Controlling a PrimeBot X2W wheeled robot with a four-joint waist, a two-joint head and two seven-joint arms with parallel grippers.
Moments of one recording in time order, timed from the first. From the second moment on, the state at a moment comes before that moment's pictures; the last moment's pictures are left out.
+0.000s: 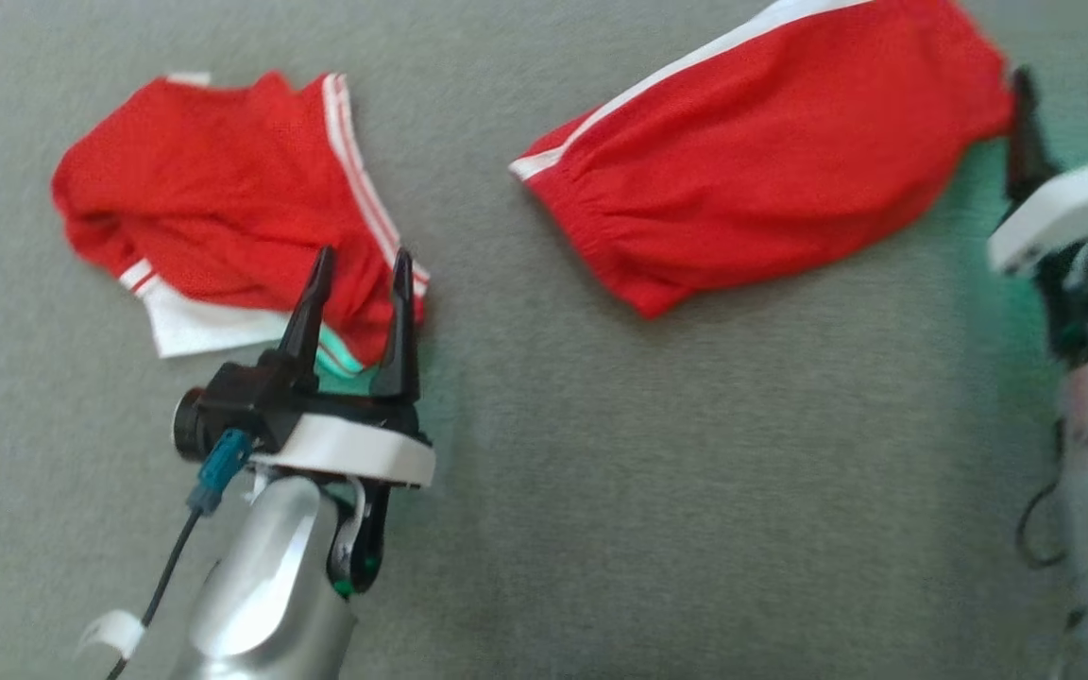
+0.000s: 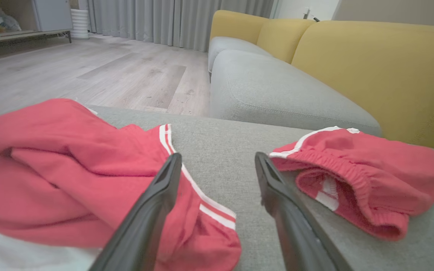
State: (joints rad) left arm -0.37 0.05 -0.32 0.38 -0.35 -0.01 -0.26; right arm -0.67 -0.15 -0.18 0.59 0.10 0.13 0.07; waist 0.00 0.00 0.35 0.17
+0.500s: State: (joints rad) left arm -0.42 0.04 -0.30 0.40 -0.34 -0.04 -0.26; right arm -0.92 -0.29 -0.17 0.95 0.01 0.13 0.08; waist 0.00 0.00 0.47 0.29
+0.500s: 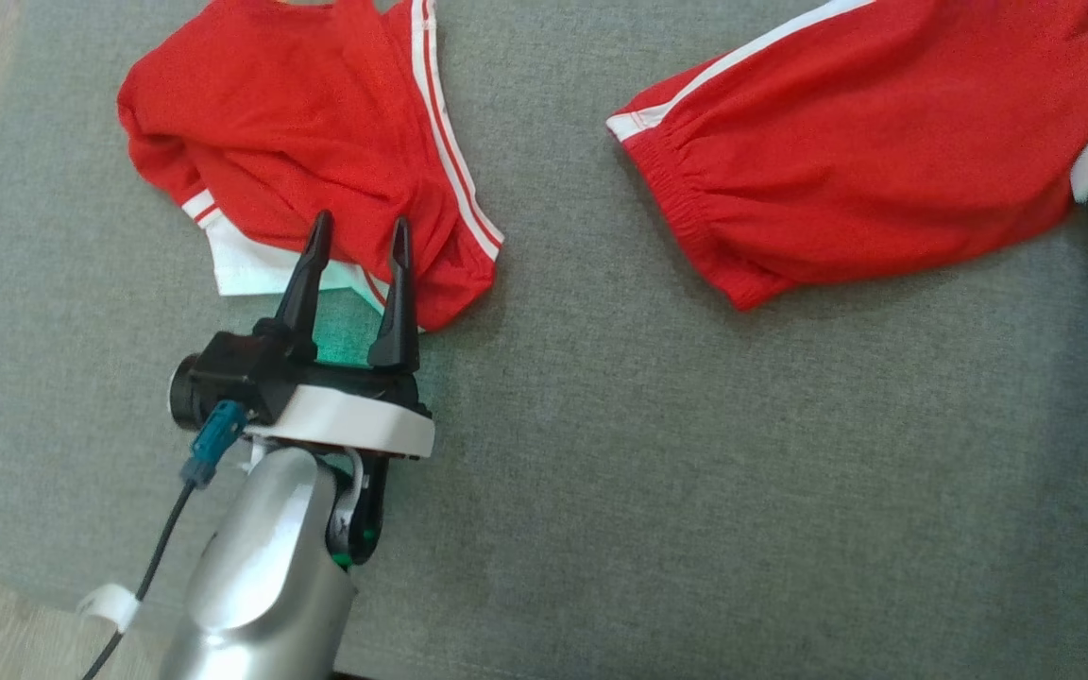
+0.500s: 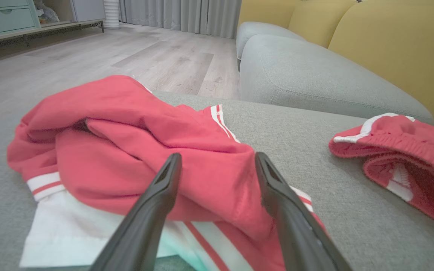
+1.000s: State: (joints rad) left arm -0.44 0.03 -0.28 0.40 -0.33 -0.03 -0.26; right arm -0.96 -0.33 0.02 1.07 0.22 0.13 0.00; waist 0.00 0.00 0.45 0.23
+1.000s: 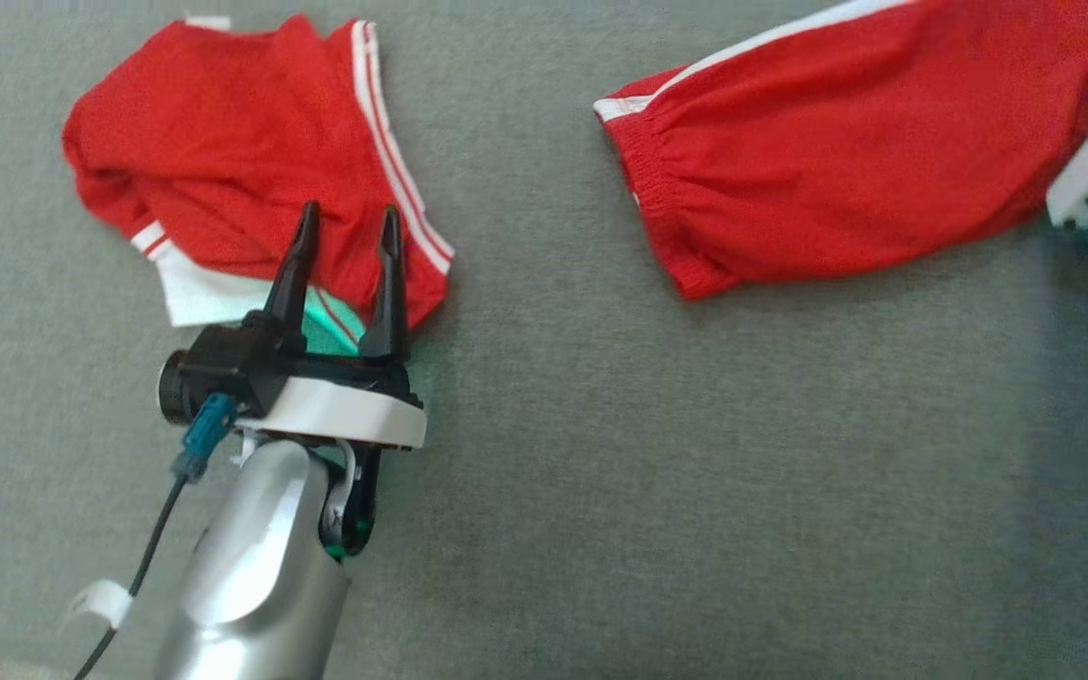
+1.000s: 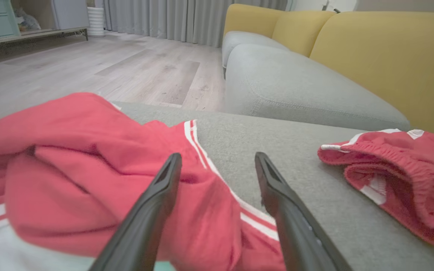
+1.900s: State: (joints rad) left arm -0.34 0.04 -0.25 0.44 -0.28 -0.05 -0.26; right arm -0.71 -0.38 -0.07 0.98 0.41 0.13 -0.18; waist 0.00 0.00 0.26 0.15
